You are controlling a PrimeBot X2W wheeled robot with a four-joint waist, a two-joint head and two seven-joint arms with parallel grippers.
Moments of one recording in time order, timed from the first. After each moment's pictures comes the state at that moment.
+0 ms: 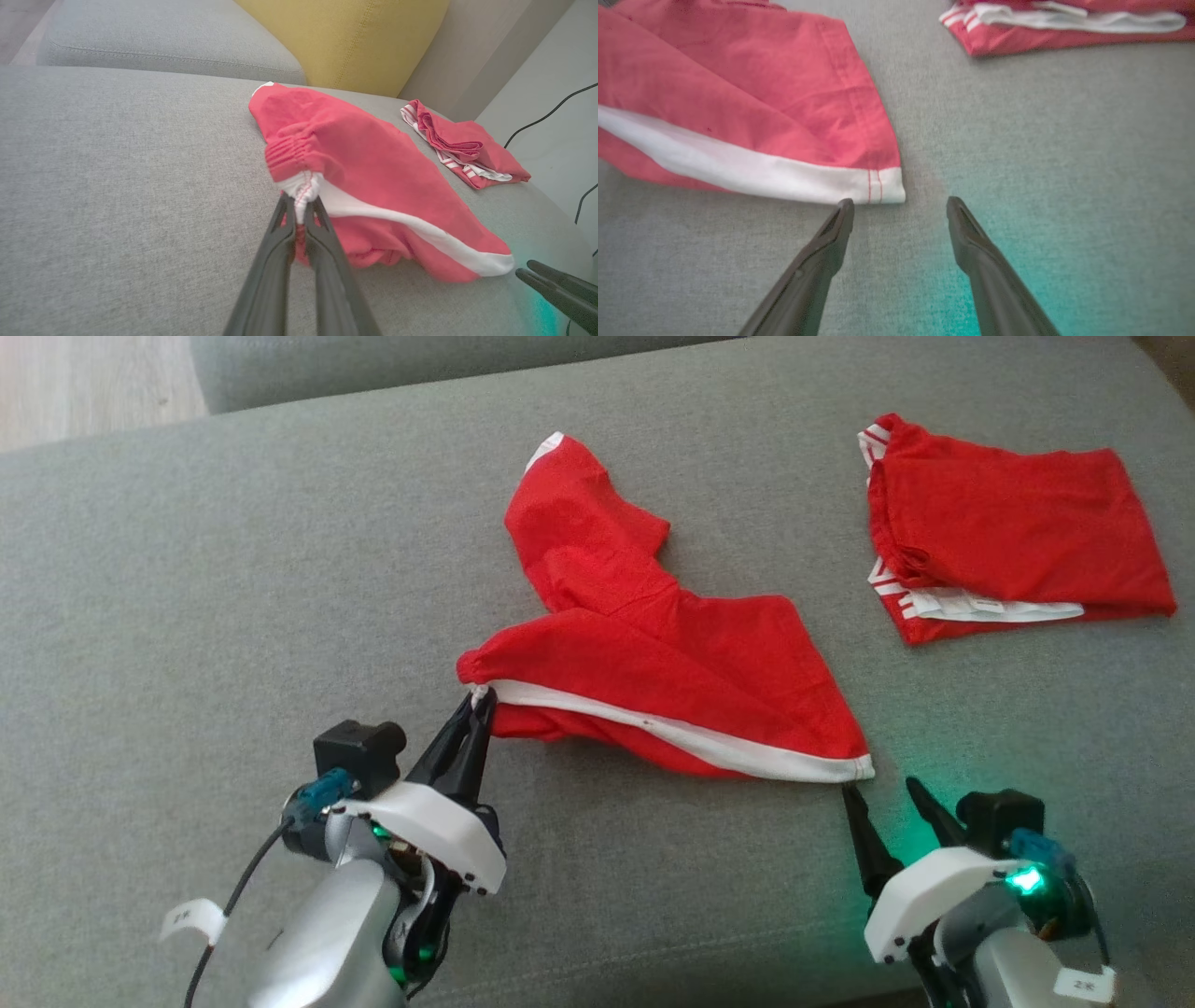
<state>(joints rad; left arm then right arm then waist) -0.32 0.12 -0.54 0.50 -0.52 -0.02 -0.25 -0.11 -0.05 0.07 0.49 0.15 0.13 0.00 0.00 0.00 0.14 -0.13</state>
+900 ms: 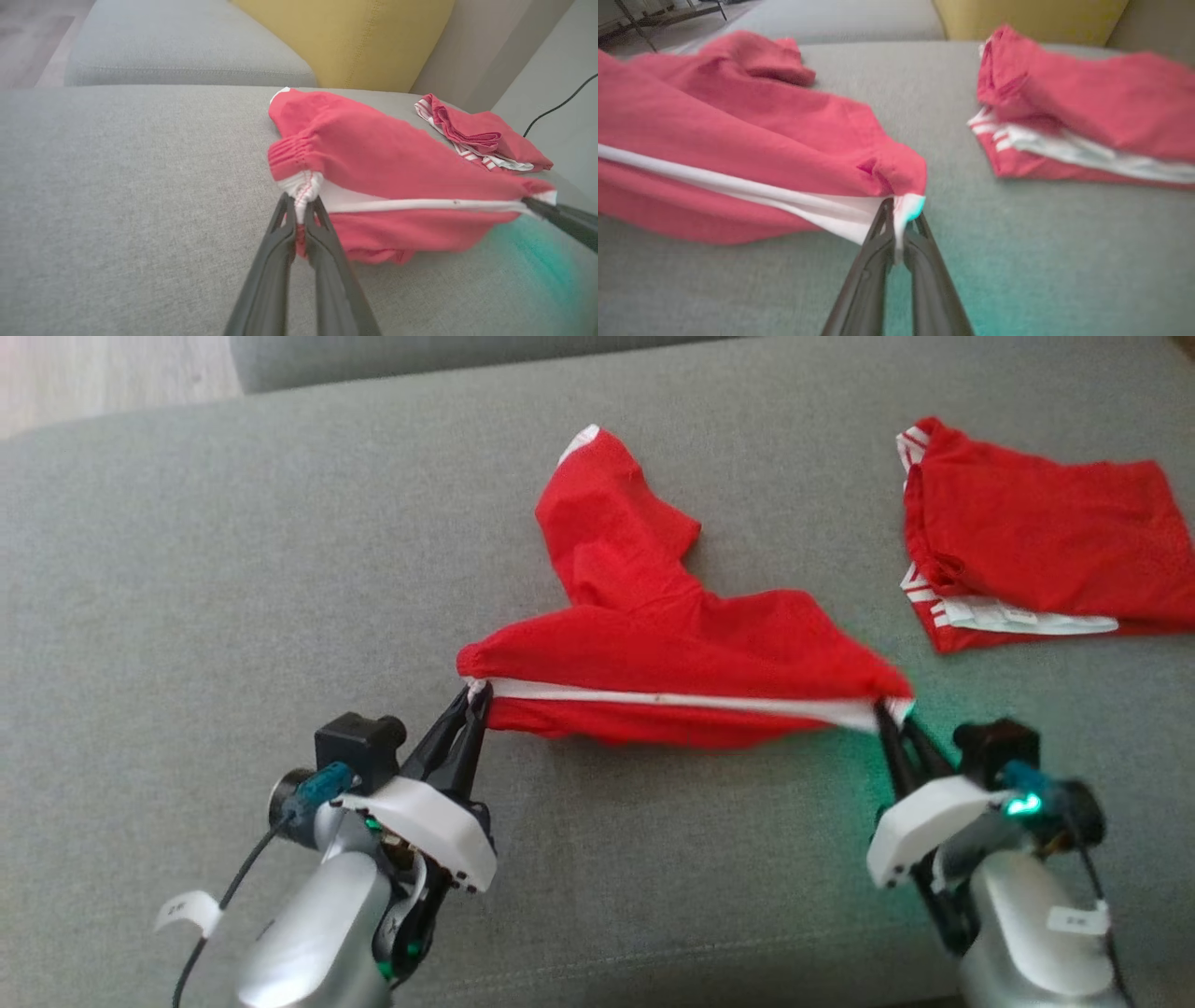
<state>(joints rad) -0.33 0.15 -0.57 0.48 -0.48 0.00 -0.25 -0.28 -0.05 0.05 0.63 0.01 0.13 -0.11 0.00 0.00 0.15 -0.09</state>
